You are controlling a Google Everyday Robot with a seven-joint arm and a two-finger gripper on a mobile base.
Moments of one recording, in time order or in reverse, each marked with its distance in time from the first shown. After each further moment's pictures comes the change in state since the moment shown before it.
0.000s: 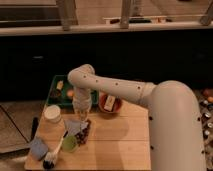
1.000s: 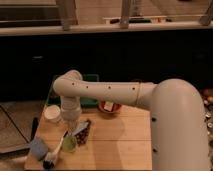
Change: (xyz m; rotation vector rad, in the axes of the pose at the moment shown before) arm -0.073 -0.044 0.005 -0.006 -0.041 -0.112
